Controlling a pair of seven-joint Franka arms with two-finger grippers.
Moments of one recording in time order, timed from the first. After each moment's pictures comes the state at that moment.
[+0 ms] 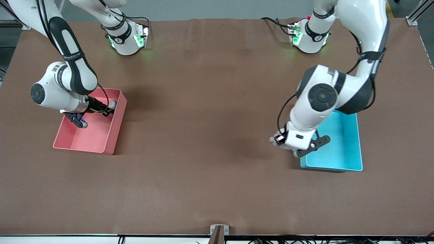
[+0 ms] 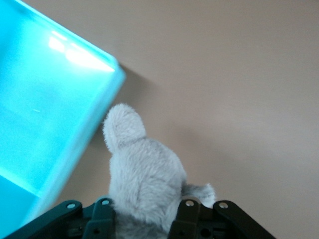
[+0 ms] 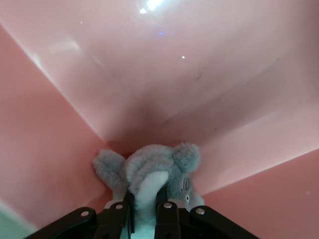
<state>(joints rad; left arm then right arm) -0.22 0.44 -0.18 -1.60 0.12 2.02 -0.87 -0.02 0.21 -0.10 -2.33 0.28 2.23 0.32</state>
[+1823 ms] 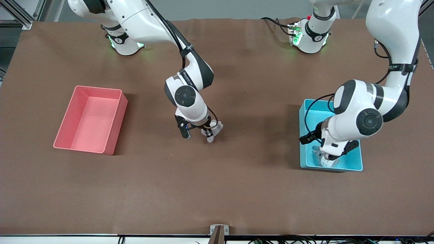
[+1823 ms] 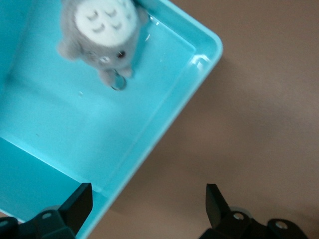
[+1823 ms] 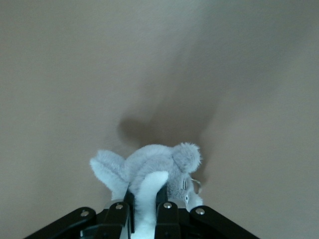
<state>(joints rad) 0.07 0.46 -0.36 -1.70 0.06 1.96 -0.80 0.78 0.72 -0.11 -1.53 0.26 2.36 1.70</state>
